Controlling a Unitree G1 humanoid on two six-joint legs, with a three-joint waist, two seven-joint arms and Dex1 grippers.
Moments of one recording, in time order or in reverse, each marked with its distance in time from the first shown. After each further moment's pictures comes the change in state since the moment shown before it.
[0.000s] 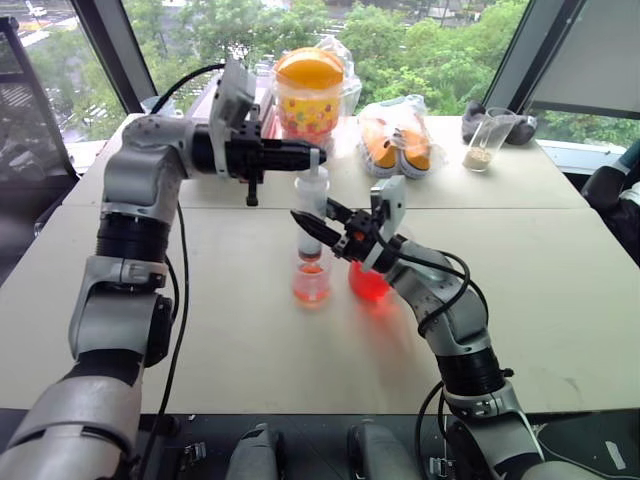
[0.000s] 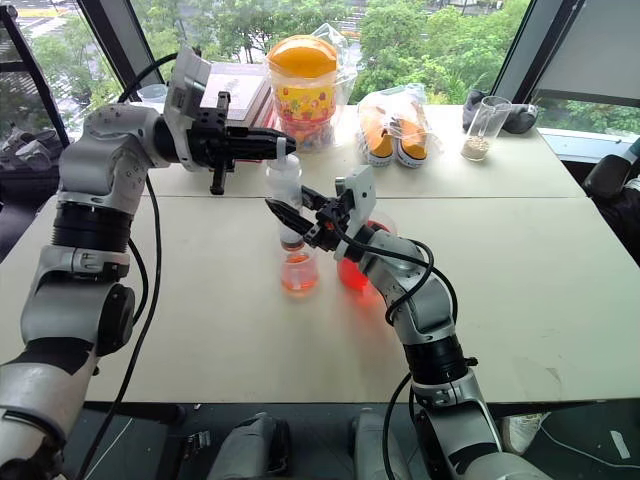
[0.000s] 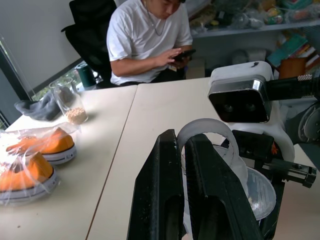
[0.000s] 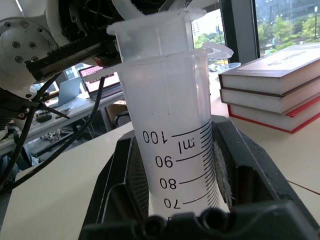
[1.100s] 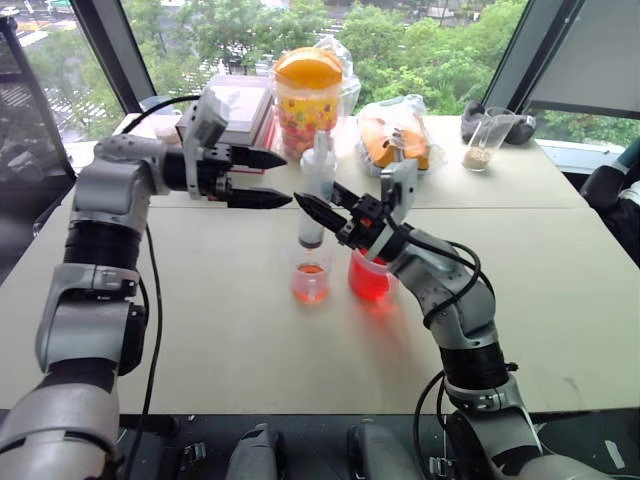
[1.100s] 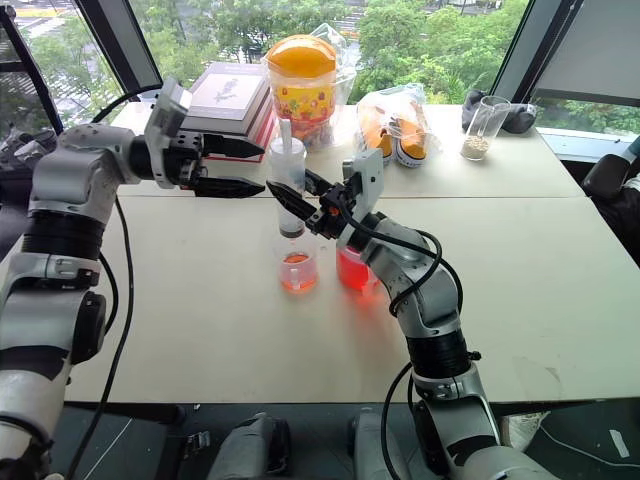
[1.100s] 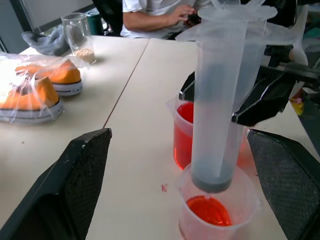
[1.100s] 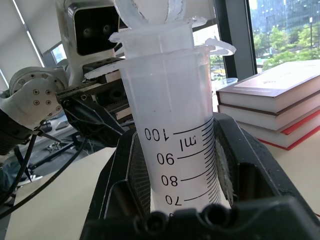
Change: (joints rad) left arm 0.065 0.169 -0.022 0.061 0.027 0.049 -0.053; right arm -0.037 -0.008 -0.040 -0.050 0.036 0.041 -0.025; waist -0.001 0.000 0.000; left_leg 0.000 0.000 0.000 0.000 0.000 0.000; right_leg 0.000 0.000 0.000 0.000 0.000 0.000
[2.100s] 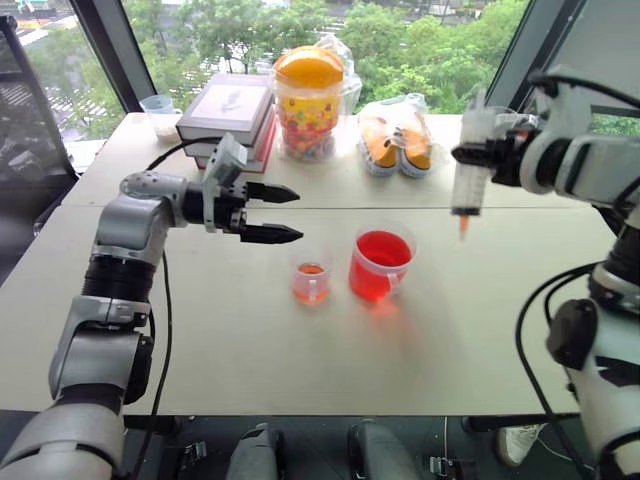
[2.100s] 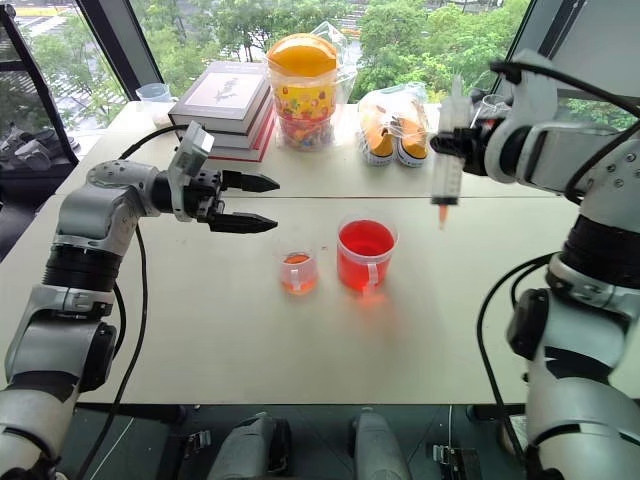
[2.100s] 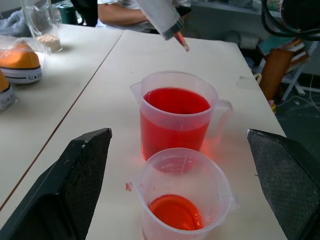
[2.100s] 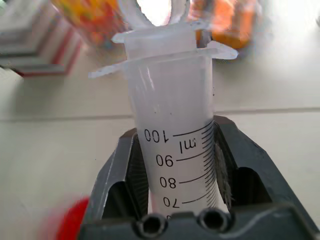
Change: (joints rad) left arm 0.132 -0.080 -0.017 -0.146 -0.038 0.030 0.035; right arm -0.437 -0.621 -0.350 0.250 0.343 1.180 -0.507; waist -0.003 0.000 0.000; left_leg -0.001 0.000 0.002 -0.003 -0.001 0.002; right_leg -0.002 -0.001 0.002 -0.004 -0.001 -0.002
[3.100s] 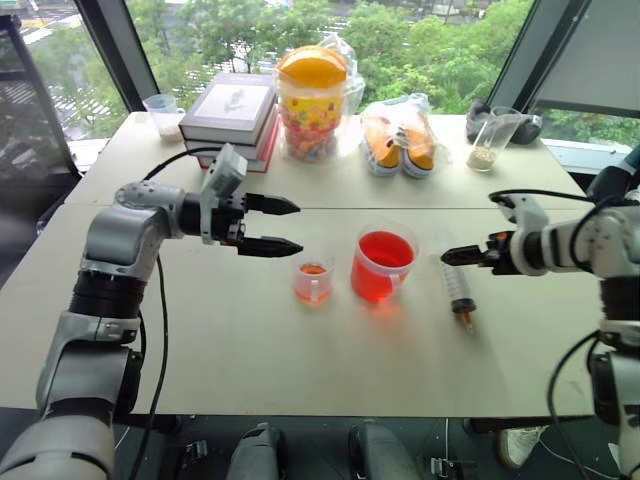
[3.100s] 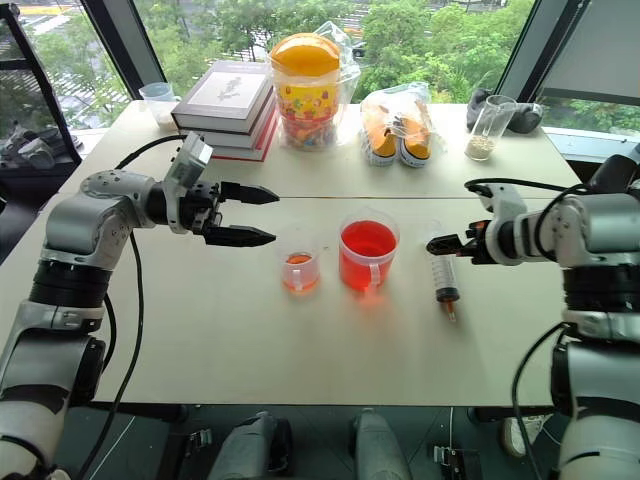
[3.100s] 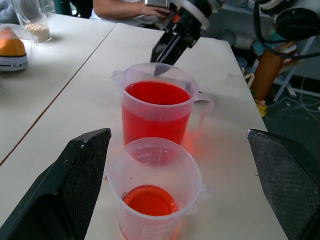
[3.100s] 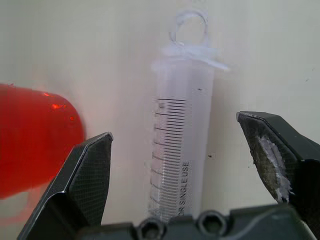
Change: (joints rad) left arm 0.099 0.063 0.001 -0.190 -0.080 0.140 0.035; right arm 0.276 -0.176 0.143 -0.075 -0.136 -0.072 0.464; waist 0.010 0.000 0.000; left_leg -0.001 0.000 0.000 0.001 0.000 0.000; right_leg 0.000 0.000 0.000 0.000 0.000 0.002
